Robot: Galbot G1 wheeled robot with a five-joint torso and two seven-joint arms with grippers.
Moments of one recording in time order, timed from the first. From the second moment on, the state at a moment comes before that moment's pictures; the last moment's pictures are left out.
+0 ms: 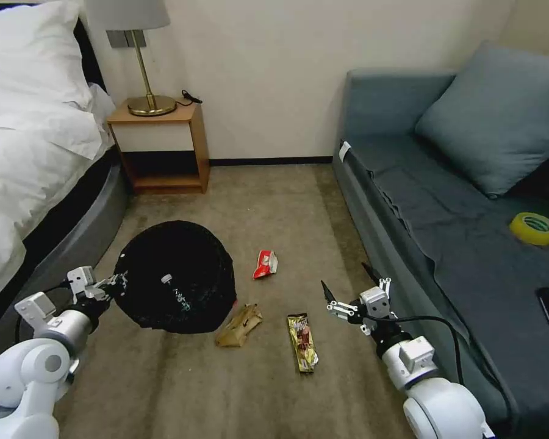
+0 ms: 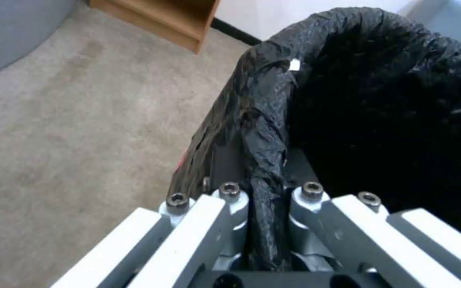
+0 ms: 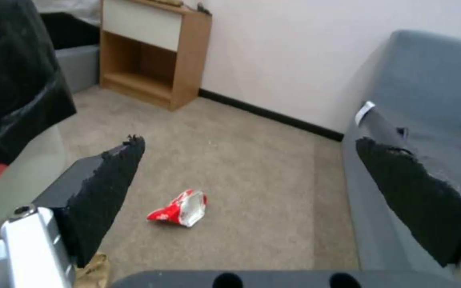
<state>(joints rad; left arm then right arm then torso) 1.35 -1.21 -0.91 -1.96 -0.87 0.58 0.02 -1.52 1.21 0.40 2.15 0.04 -0.08 -0.07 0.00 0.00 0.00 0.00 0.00</state>
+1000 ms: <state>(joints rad) 1.34 -1.20 -0.89 -1.93 -0.87 0.55 0.08 -0.72 1.03 -0.28 1.36 0.95 -0.42 0.10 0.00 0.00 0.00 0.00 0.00</state>
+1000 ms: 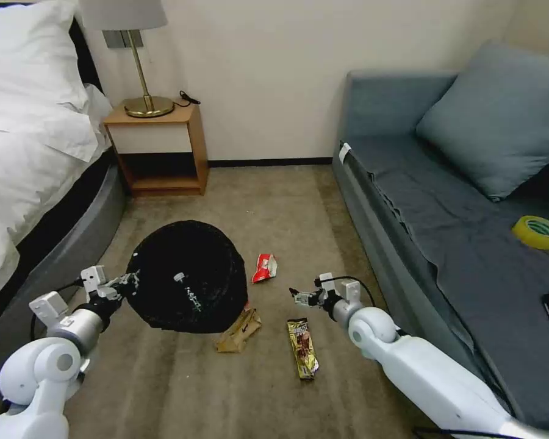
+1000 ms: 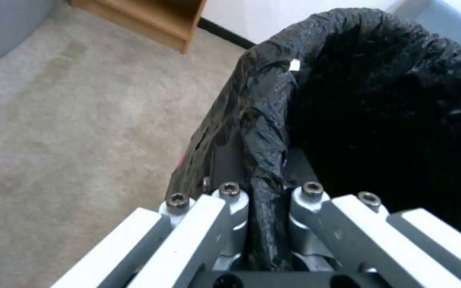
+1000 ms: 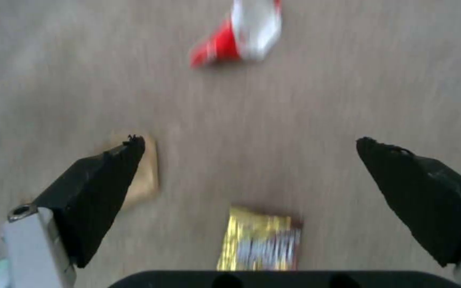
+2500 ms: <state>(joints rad) 1.36 -1.22 -0.91 -1.84 -0.84 0.51 0.12 -0.75 1.04 -0.52 1.26 0.53 -0.46 -0.08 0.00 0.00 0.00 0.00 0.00</state>
